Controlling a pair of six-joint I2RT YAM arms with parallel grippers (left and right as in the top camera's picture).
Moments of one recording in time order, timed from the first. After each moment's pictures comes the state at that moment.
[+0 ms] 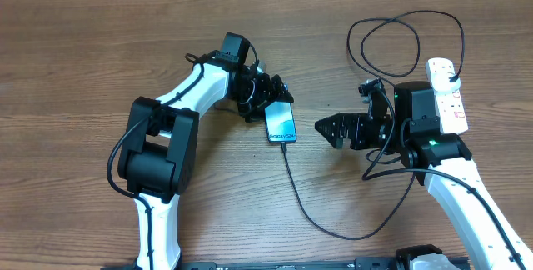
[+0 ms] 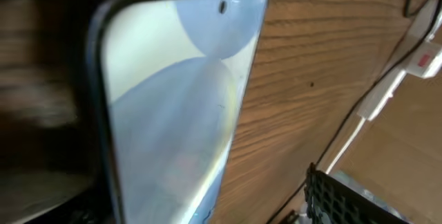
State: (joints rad) left arm -0.32 2.19 1.50 -0.65 0.70 -0.66; right arm 0.14 1.25 0.80 -0.48 -0.60 0.23
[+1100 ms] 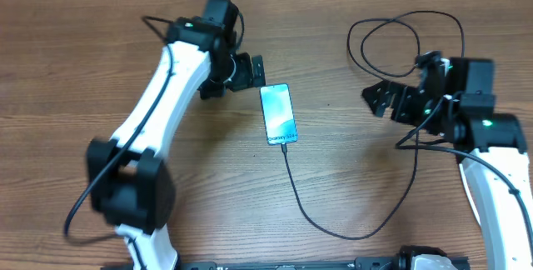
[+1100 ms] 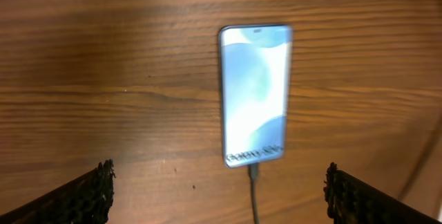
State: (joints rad) left arm -0.31 1.93 1.76 -1.15 0.22 -0.46; right arm -0.08 1.25 1.12 -0.82 -0.40 0.23
